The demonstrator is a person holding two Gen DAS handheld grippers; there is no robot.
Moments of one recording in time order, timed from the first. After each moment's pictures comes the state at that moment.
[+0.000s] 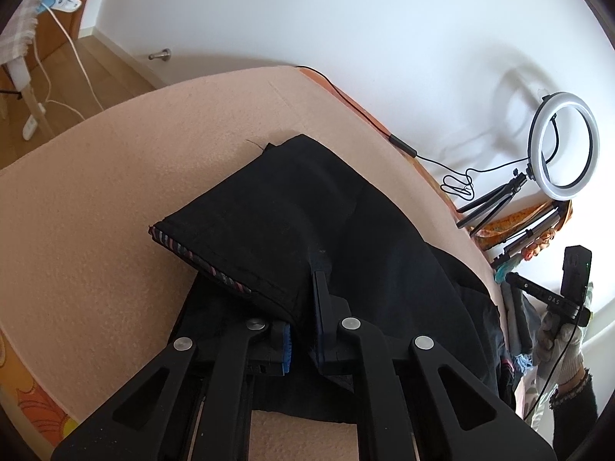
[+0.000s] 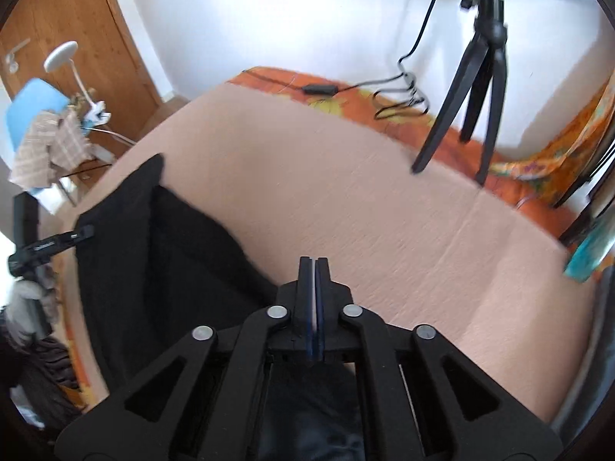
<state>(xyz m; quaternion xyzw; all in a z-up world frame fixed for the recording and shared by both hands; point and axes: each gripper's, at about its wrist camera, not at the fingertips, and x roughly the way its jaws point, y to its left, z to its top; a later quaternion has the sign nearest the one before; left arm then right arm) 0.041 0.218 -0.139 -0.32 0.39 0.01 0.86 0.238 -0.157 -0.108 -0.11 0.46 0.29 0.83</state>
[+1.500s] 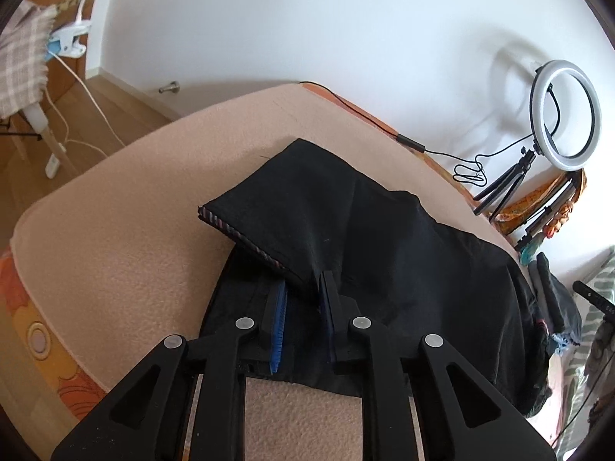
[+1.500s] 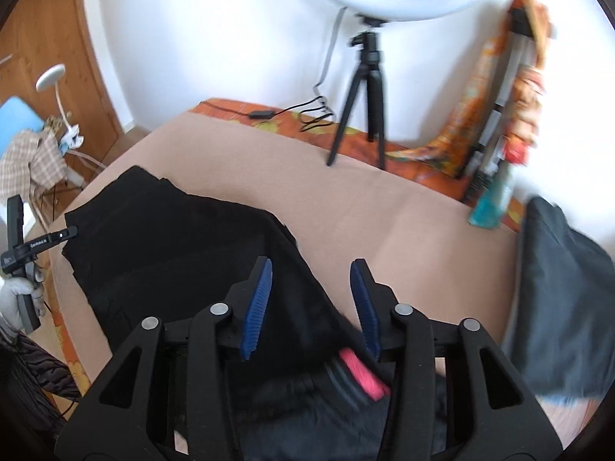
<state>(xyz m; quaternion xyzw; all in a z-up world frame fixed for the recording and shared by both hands) 0.018 0.200 -0.120 -0.24 0.38 0.05 0.89 0.144 -0.237 -0.056 -0.10 0.39 0.17 0.90</state>
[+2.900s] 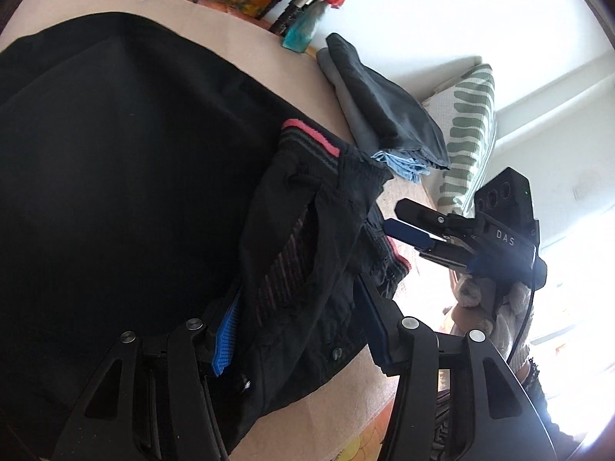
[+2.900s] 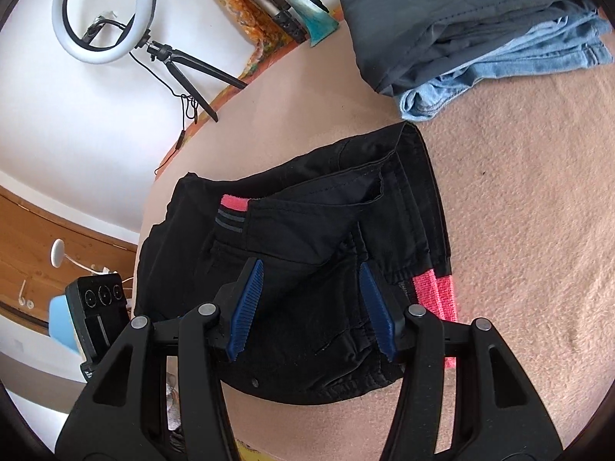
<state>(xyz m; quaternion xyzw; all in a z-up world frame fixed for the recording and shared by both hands) 0.092 -0.156 -0.131 -0.19 0.54 -0.37 0.73 0.071 -0.413 -0.156 0.29 0.47 0.10 0.82</state>
